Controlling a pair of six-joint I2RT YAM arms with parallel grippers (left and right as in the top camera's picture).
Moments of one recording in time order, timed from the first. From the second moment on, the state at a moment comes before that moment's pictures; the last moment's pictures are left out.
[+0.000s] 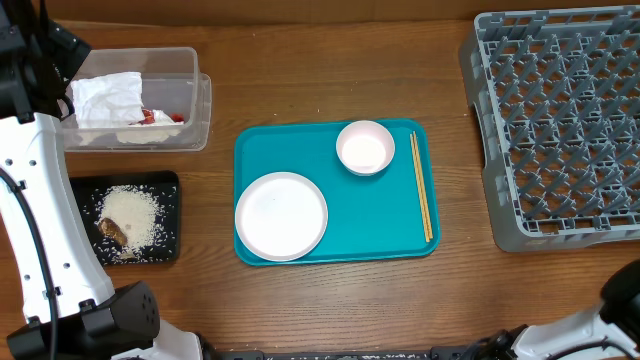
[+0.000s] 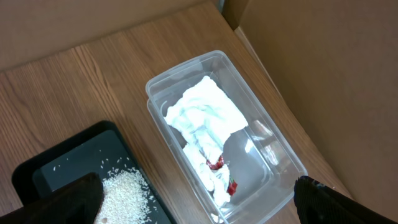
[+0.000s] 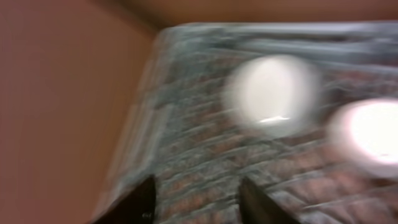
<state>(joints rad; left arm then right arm) 0.28 1.74 2.14 -1.23 -0.35 -0.70 -0.82 1.85 1.81 -0.59 -0.40 0.65</state>
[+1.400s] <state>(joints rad) 0.28 1.74 2.14 -1.23 -0.35 -0.70 0.63 2.08 1.64 -0.78 0.08 0.54</state>
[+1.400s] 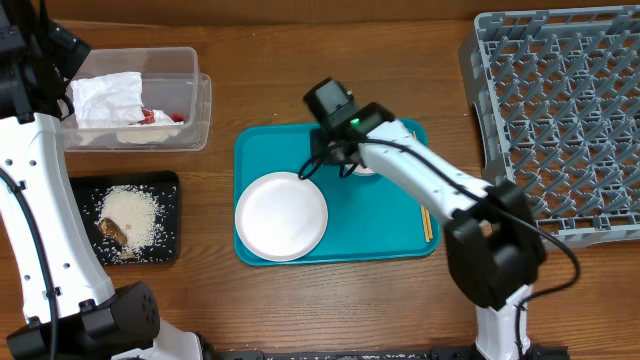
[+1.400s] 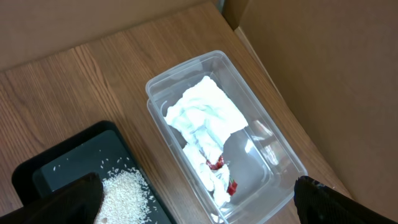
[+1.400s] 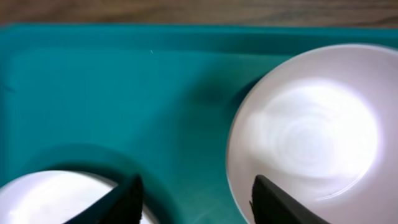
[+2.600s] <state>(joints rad) 0.28 1.74 2.14 -1.23 -0.35 -0.70 0.40 2.18 2.50 -1.25 0.36 0.45</state>
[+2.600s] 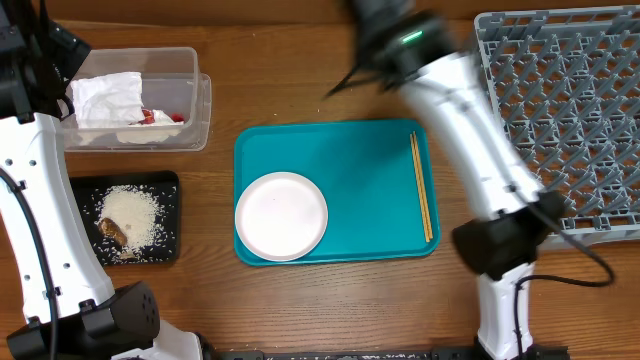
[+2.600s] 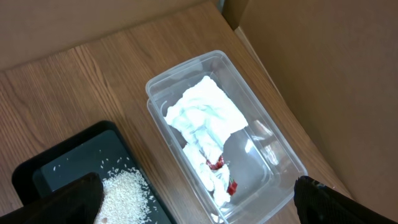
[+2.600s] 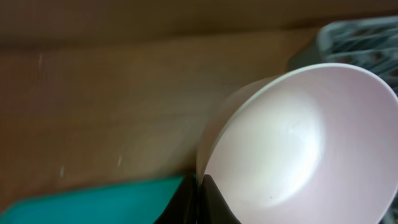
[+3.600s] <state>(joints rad) 0.28 1.74 2.14 -1.23 -0.35 -0.70 -0.83 2.18 1.99 -0.75 -1.07 0.34</state>
